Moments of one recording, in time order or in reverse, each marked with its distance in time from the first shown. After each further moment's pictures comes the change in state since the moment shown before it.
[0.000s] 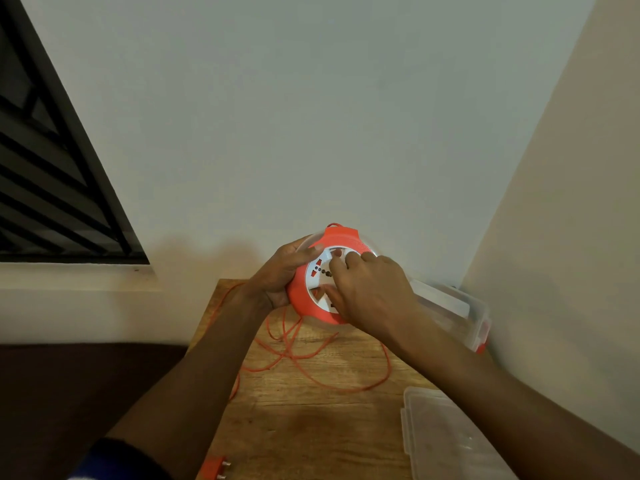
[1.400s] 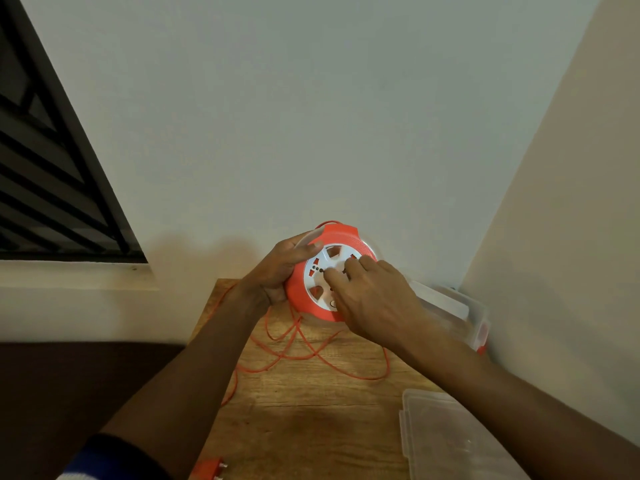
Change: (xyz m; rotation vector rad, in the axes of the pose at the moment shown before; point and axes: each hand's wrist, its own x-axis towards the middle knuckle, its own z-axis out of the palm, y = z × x) left_hand 0.001 0.007 0.001 0.083 0.063 -0.006; right_hand -0.011 0.008 0.013 0.045 0.071 -0.111
